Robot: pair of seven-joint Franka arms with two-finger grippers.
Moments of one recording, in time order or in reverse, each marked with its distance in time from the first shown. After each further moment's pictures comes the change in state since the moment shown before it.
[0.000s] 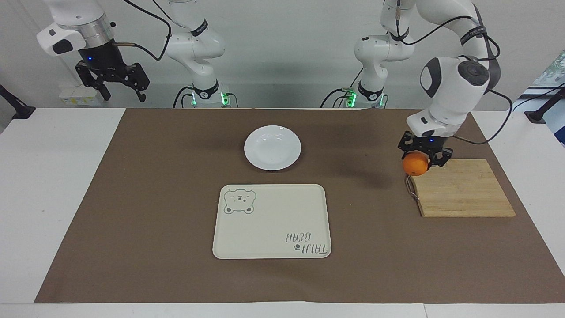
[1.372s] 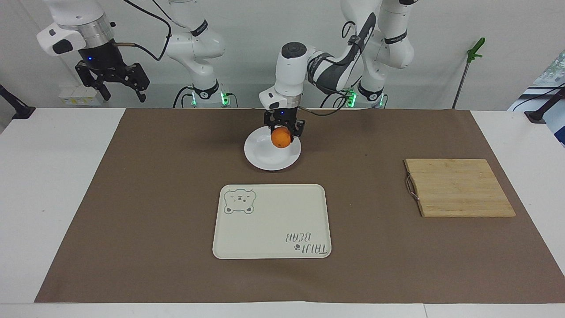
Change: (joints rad) left arm -0.720 0.156 -0.003 -0.016 -0.001 0.272 -0.886; right arm 0.000 0.000 0.000 0.000 0.000 0.000 0.000
